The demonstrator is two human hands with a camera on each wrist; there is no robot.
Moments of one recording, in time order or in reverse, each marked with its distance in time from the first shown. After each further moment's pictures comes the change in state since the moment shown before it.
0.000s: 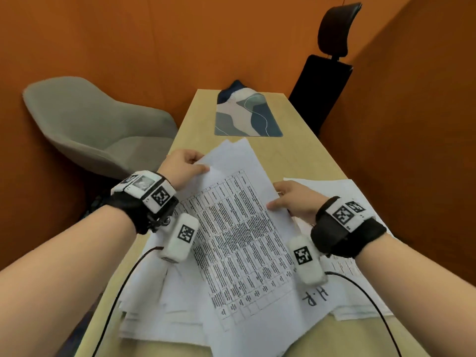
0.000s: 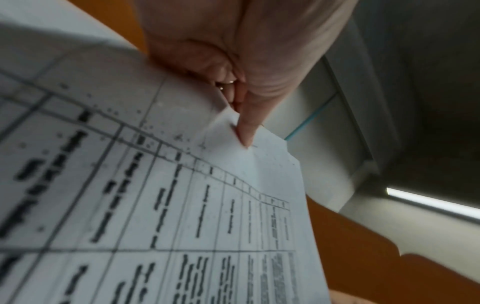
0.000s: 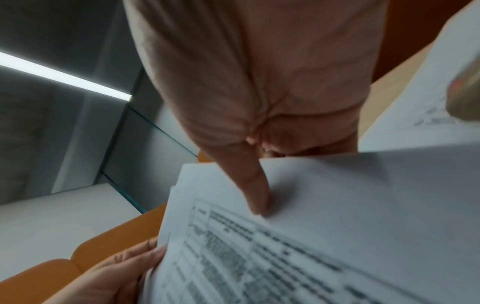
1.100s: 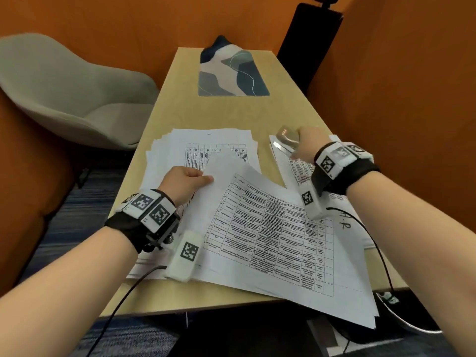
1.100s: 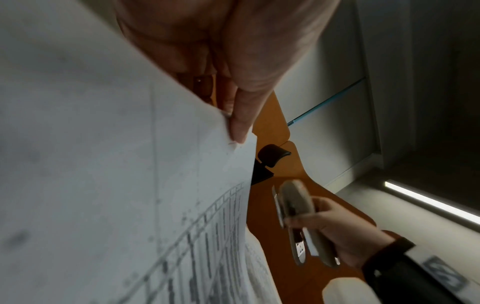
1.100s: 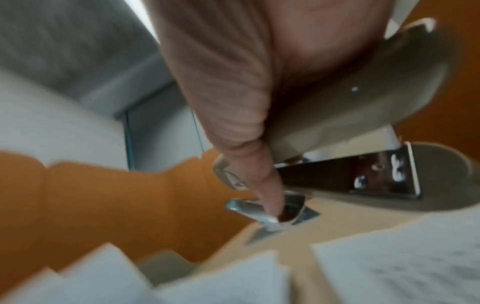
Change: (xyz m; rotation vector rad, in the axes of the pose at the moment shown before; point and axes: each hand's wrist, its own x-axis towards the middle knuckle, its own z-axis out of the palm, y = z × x) left_hand -0.078 -0.037 0.068 -0.230 -0.043 -0.280; right_hand -0.010 0.017 -0.042 -0.749 0.376 0.164
